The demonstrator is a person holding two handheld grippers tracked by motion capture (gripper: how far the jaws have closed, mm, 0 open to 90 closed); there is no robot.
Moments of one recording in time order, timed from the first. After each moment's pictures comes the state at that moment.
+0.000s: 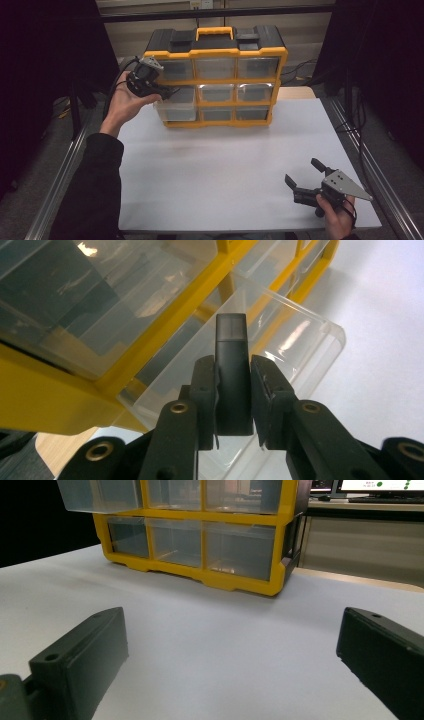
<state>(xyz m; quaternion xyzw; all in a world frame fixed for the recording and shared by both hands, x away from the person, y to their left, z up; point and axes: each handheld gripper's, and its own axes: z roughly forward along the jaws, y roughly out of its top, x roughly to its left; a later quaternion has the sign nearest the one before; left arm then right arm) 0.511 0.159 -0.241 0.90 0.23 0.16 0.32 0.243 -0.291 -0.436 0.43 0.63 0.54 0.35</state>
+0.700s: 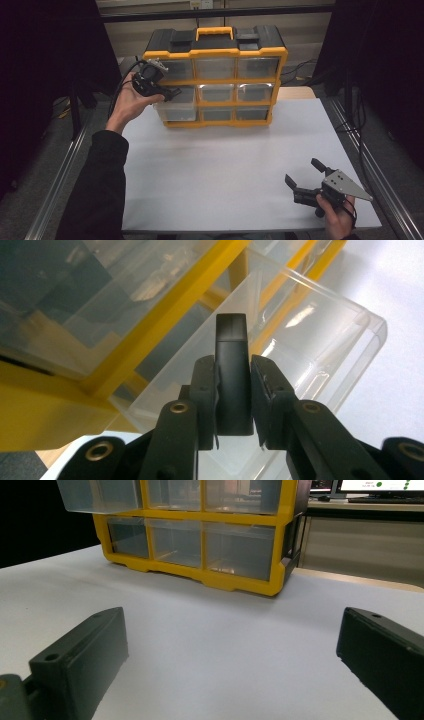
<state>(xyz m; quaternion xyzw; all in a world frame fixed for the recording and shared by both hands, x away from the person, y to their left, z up) 0.527 0.153 -0.255 0.91 0.25 0.14 0.29 0.243 -0.292 -0.436 0.43 0.63 0.54 0.35</state>
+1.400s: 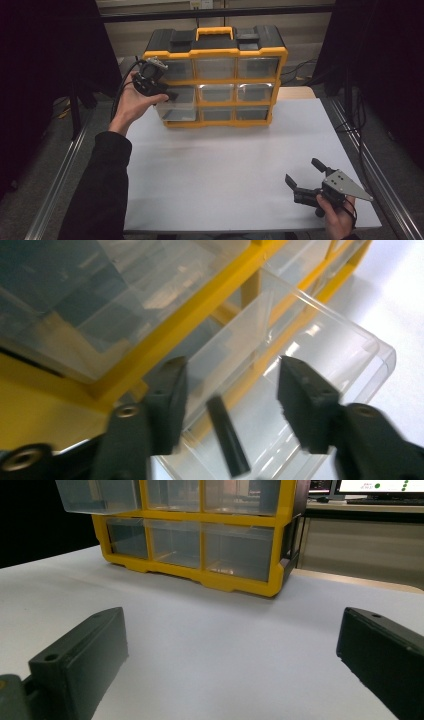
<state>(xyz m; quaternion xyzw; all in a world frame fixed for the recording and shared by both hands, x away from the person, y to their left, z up) 0.524 0.153 -0.255 0.89 0.28 0.17 0.32 0.242 -0.292 -0.436 0.43 0.63 0.54 0.35</state>
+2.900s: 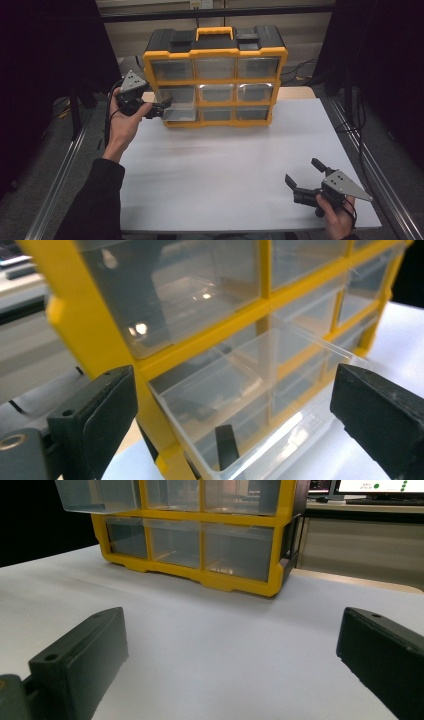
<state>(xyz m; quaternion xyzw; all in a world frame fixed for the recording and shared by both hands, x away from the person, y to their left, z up) 0.472 0.190 -0.286 0.77 0.30 0.29 0.48 0.242 -0.291 -0.436 0.43 0.63 0.54 0.35</state>
